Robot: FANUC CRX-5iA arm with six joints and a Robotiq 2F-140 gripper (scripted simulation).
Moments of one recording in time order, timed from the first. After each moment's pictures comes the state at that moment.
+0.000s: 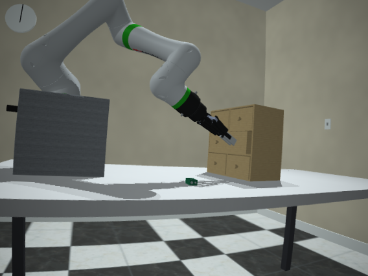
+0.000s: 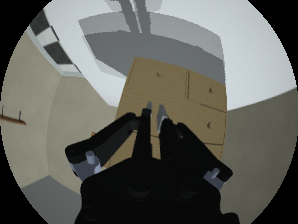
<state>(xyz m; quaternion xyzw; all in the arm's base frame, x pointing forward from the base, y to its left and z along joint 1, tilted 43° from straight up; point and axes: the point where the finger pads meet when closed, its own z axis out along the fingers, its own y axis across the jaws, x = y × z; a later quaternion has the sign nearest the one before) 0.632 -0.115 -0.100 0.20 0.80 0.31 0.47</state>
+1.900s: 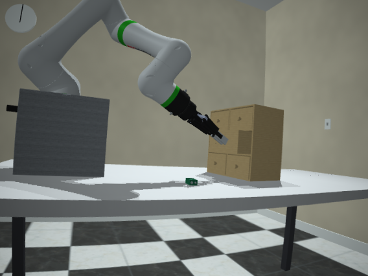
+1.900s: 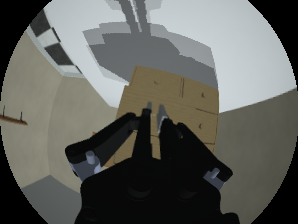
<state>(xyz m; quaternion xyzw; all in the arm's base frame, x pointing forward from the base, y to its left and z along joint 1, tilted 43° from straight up) 0.588 -0.114 -0.100 0.20 0.80 0.31 0.47</state>
